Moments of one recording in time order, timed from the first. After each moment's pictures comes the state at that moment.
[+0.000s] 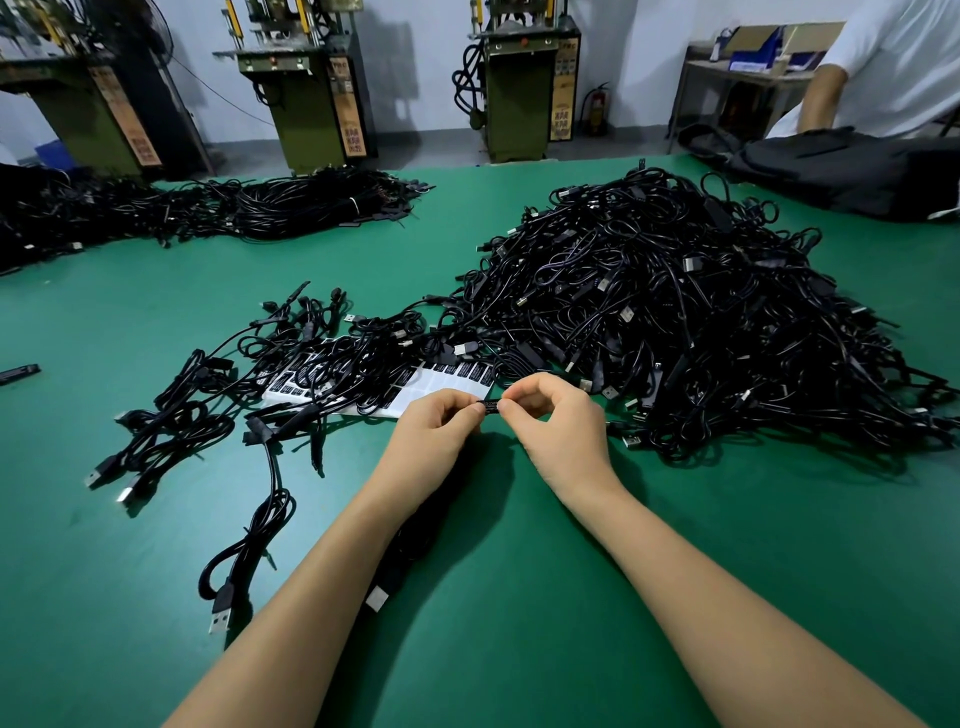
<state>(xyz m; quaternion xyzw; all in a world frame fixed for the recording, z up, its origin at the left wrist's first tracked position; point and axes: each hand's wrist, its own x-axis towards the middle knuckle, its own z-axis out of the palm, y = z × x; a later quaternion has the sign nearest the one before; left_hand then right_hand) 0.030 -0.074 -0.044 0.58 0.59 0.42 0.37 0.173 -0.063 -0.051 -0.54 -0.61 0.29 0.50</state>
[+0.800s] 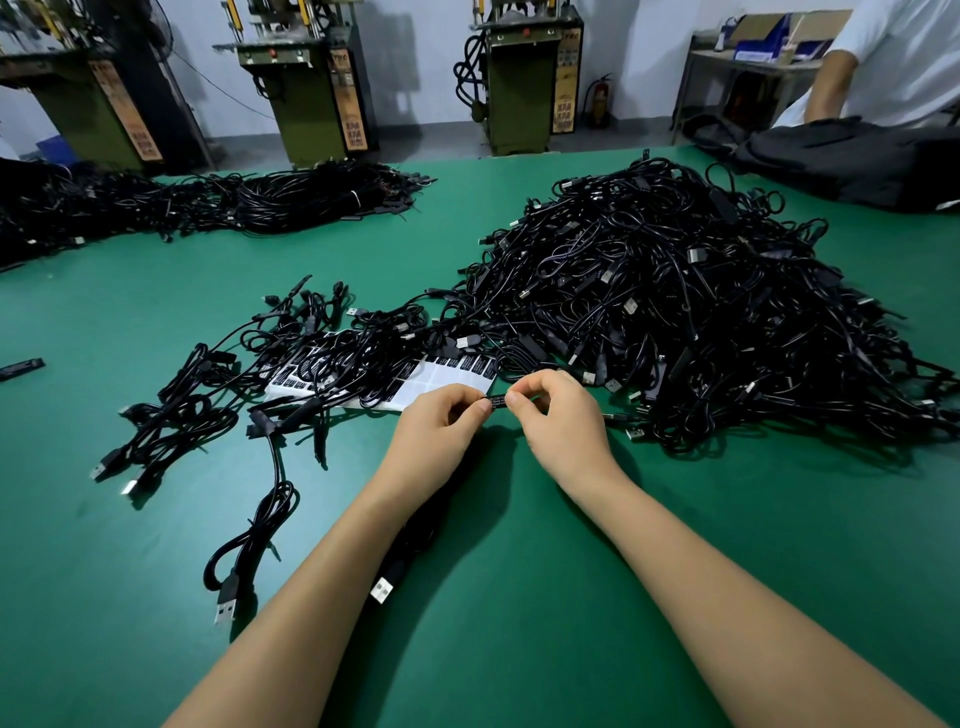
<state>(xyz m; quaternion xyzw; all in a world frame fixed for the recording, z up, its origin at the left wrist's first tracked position) 0.030 -0.076 -0.044 0.63 0.60 0.40 0.30 0.172 -0.059 -0.049 -0.58 -0.64 0.28 0.42</state>
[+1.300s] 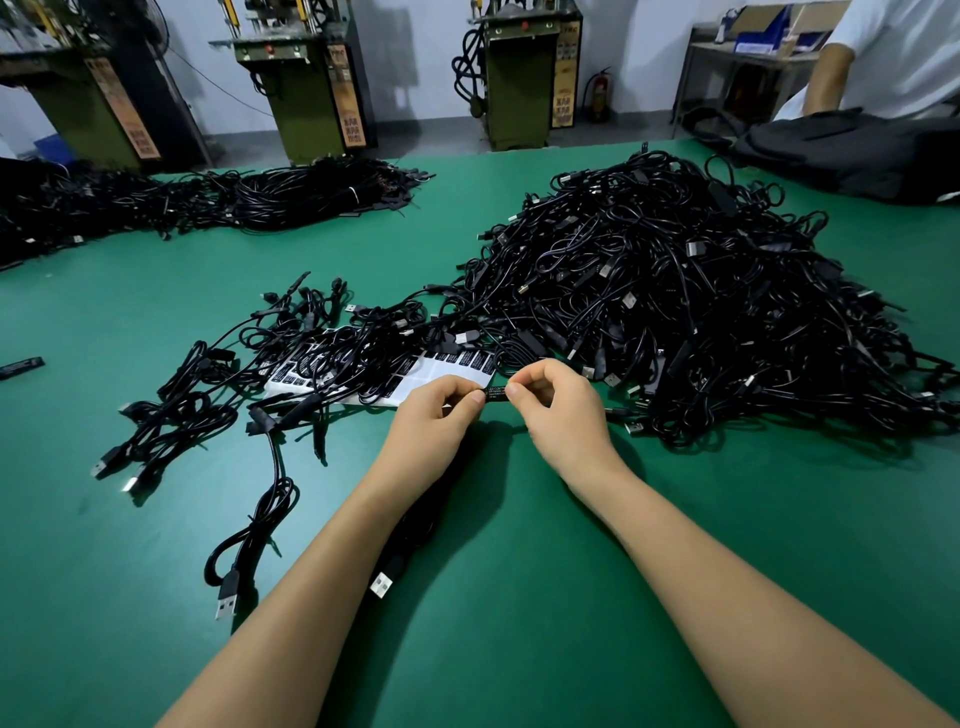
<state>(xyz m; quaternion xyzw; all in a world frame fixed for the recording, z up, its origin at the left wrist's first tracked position) 0.028 -0.074 -0.045 0.61 0.59 0.43 0.32 0.174 -0.060 -0.050 -0.55 -0.61 0.32 0.46</state>
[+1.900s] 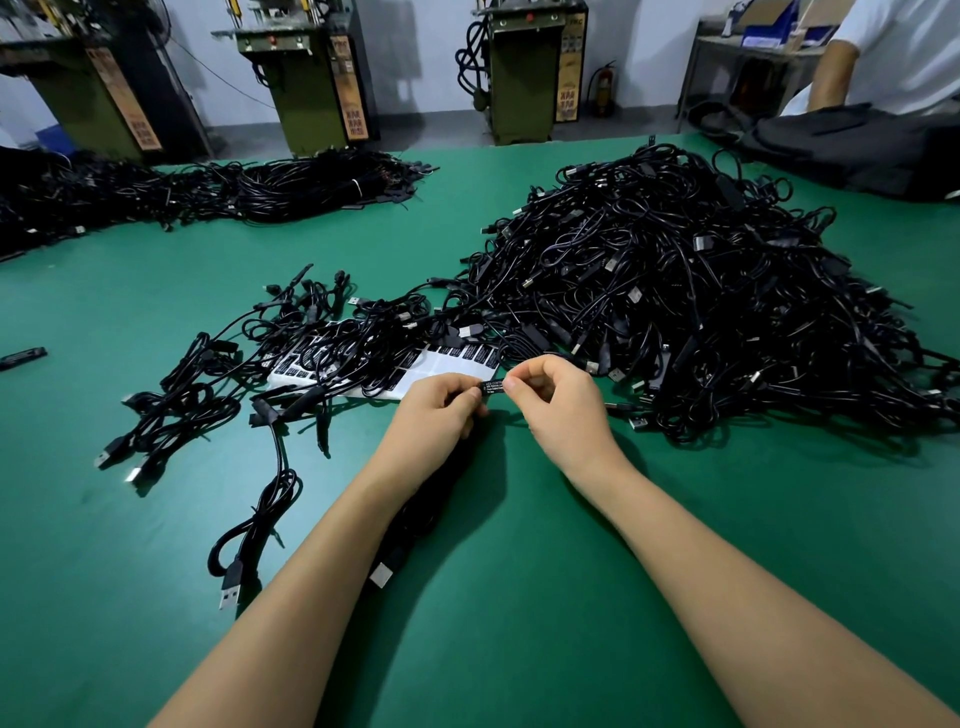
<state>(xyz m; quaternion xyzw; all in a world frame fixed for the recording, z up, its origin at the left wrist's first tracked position) 0.028 -0.075 -0.040 0.59 0.59 0.40 0.37 0.171 -0.058 -0.051 -0.53 -0.62 0.33 0.48</state>
